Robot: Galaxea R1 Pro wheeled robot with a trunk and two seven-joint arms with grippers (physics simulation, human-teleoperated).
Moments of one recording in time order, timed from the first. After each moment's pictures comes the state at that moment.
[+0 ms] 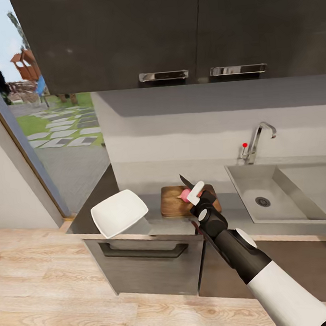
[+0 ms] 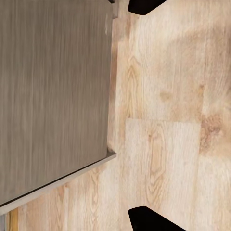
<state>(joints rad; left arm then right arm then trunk) 0.03 0.23 -0.62 -0.81 0.43 -0.46 0.30 -0.73 0.02 0.49 -1.19 0.61 0.78 0.10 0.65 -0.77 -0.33</state>
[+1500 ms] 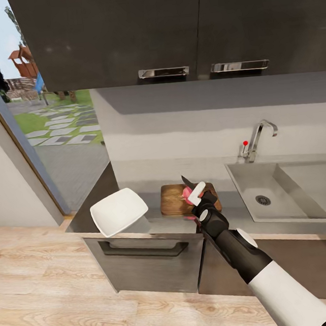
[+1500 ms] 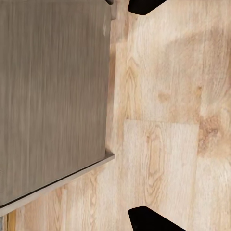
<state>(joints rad) 0.03 0.23 -0.62 -0.81 0.43 -0.46 0.30 -0.73 0.01 0.49 -1.18 0.61 0.77 0.09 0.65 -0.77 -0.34</state>
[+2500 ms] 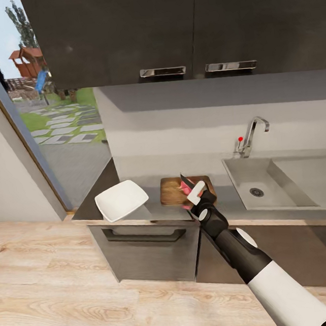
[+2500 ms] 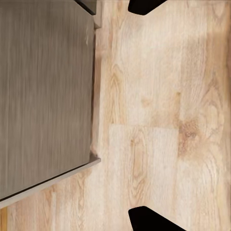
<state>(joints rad) 0.03 0.23 -0.63 -0.81 0.43 -0.46 0.30 -0.73 0.01 0.49 -1.19 0.61 0.77 0.09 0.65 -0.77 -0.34</state>
